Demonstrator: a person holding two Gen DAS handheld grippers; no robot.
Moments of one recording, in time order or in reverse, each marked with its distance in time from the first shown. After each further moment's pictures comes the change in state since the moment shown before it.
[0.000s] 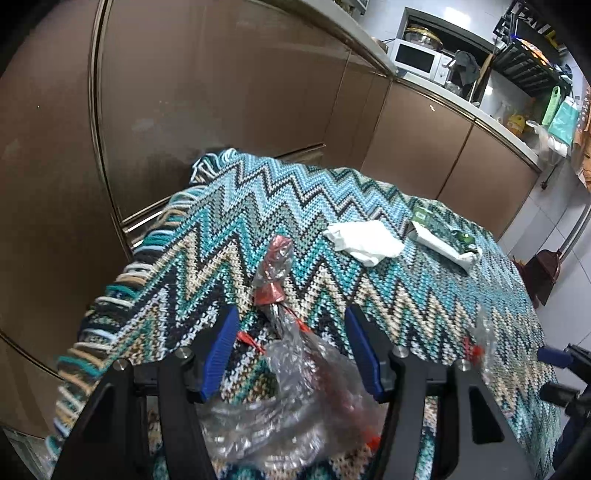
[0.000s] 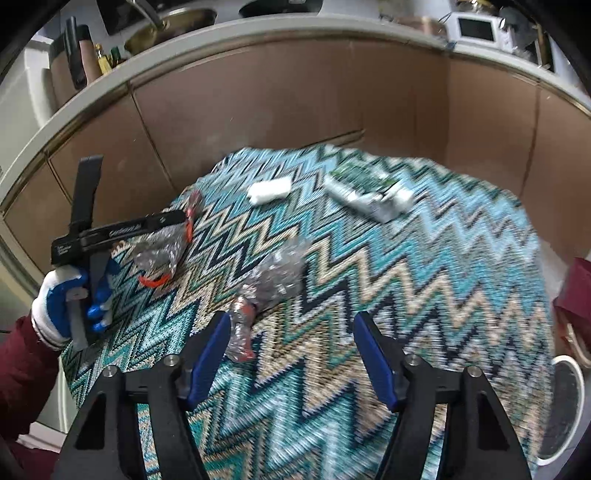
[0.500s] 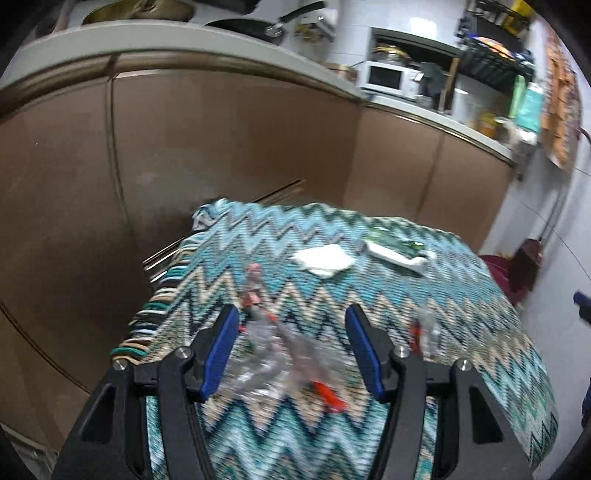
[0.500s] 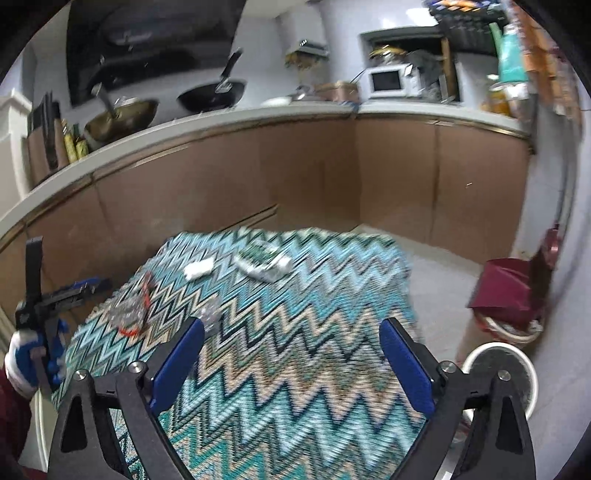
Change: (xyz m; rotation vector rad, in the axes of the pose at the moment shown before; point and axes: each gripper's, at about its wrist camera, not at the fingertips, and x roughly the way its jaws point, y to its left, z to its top) left arm -0.090 -0.031 -0.007 0.088 -0.122 0.016; right arm -0.136 -0.033 -0.029 0.108 -0.288 -0.236
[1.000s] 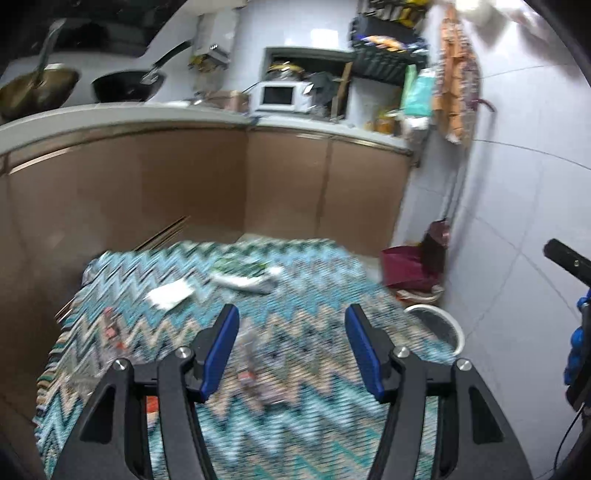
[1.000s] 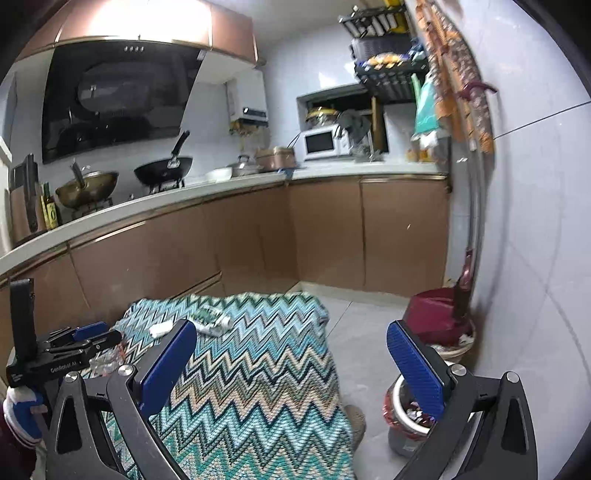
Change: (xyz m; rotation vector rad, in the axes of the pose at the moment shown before) left arm -0.066 -0.148 -0.008 0.202 -0.089 -0.276; right arm -0.136 -0.037 -0.007 0.106 -0.261 -0.227
